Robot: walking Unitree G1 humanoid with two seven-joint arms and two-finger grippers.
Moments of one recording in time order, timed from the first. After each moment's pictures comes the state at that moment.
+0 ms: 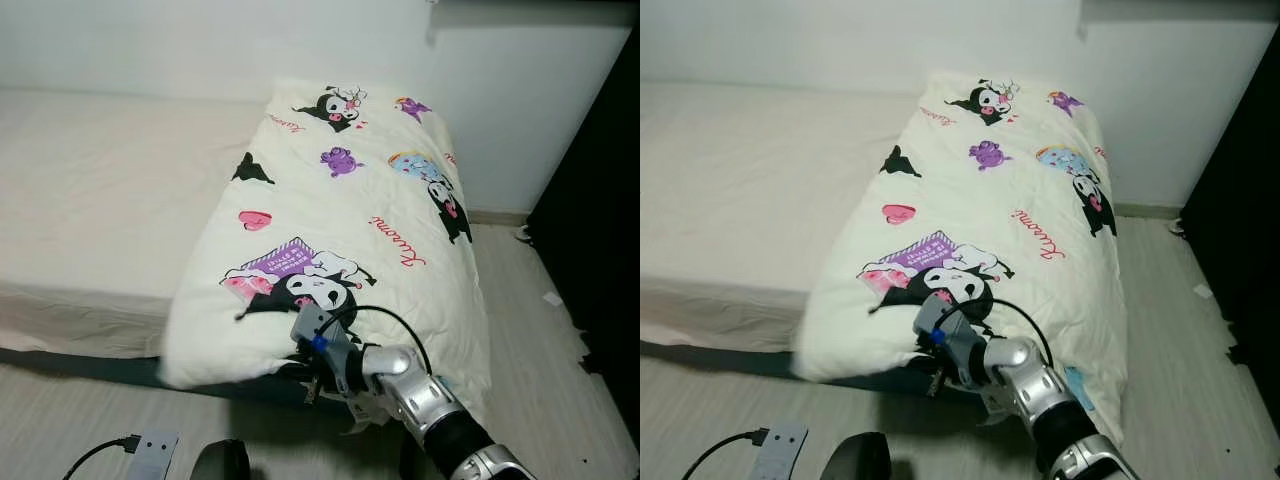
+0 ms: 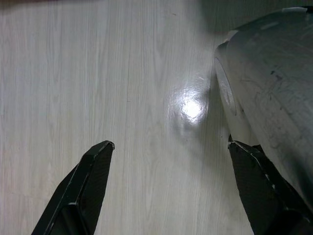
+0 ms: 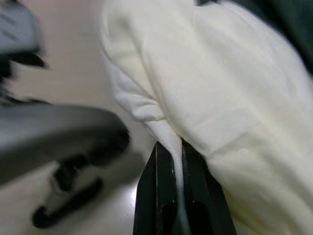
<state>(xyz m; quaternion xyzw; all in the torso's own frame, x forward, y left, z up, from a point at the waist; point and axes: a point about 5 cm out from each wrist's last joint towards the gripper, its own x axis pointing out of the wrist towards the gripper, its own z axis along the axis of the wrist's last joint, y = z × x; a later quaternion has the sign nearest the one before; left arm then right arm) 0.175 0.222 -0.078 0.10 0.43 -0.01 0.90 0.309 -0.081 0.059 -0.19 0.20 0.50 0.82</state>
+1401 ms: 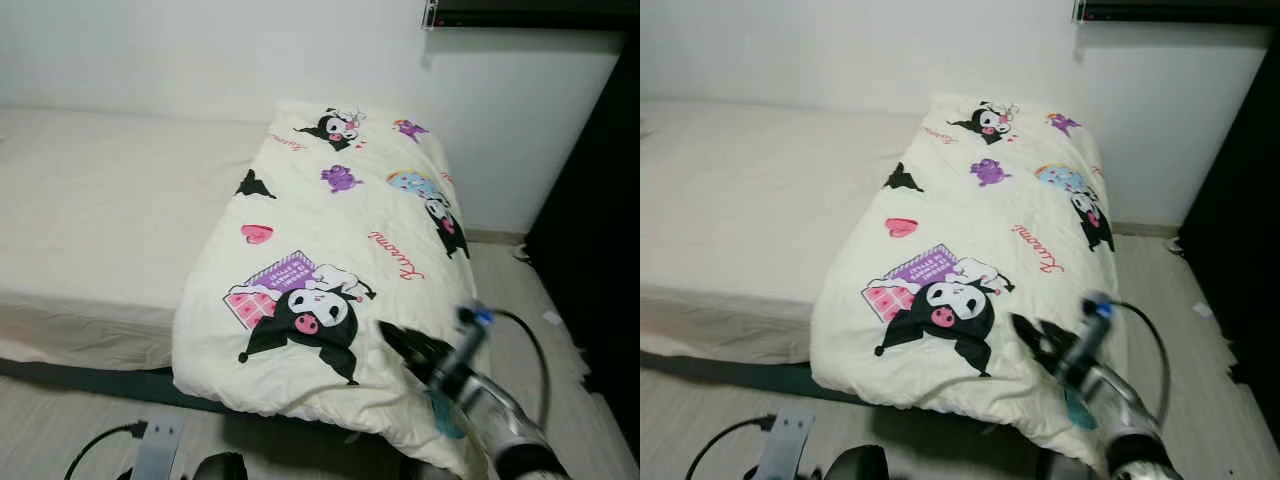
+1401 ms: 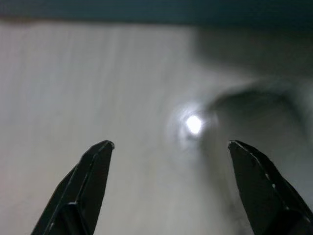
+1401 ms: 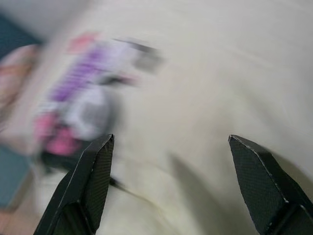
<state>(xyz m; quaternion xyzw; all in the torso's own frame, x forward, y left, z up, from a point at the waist) 0.219 0.199 -0.062 0.06 0.40 0.04 0.91 0.281 -0.229 0.017 0.30 0.17 0.12 0.93</state>
